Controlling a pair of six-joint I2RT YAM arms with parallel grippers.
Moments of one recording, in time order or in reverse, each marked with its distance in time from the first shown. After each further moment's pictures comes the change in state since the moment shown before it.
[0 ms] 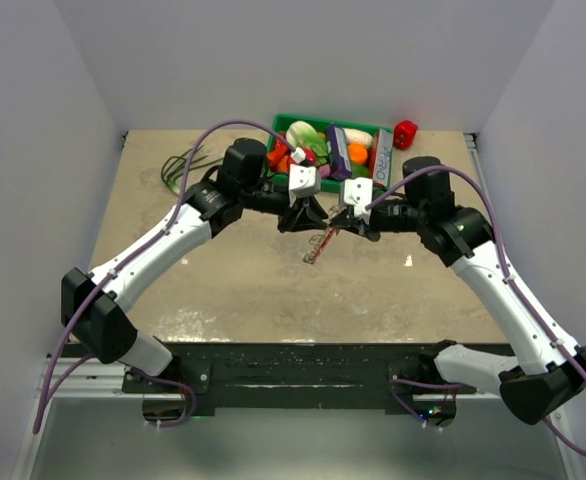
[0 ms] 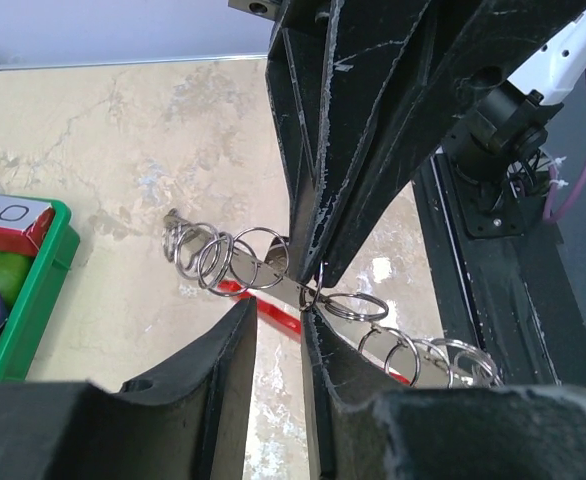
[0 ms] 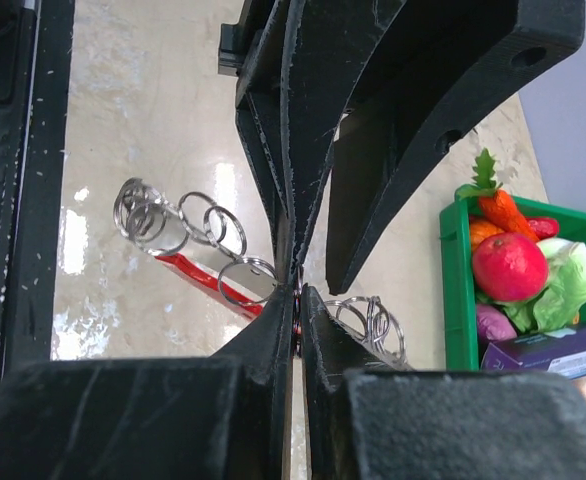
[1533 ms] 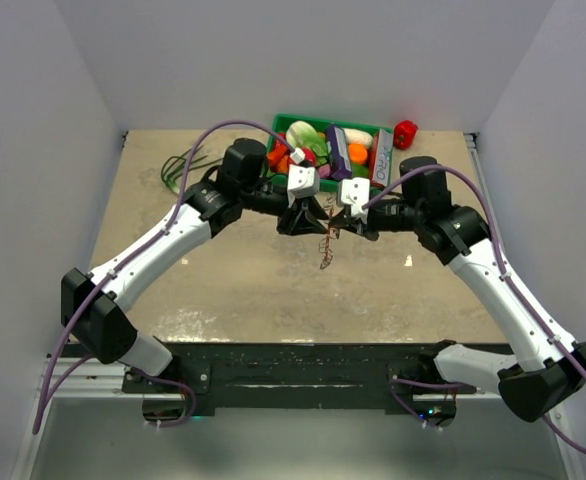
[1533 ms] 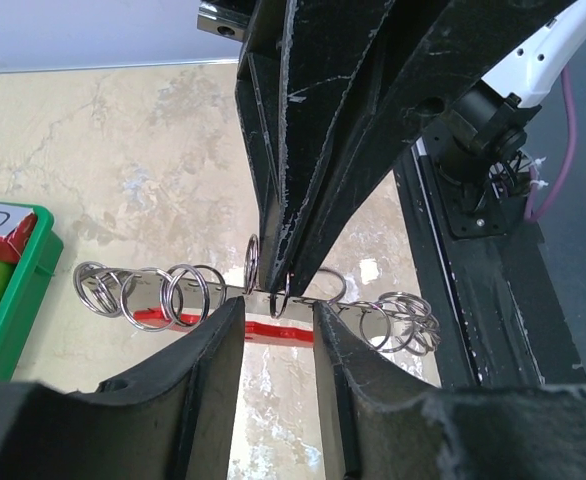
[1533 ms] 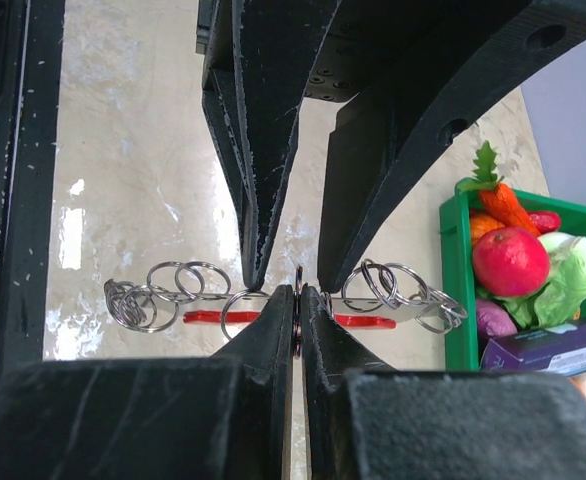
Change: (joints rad) left arm 0.000 -0.002 0.000 -0.009 0.035 -0.007; right arm 0.000 0.015 -0.005 0.006 0.015 -0.010
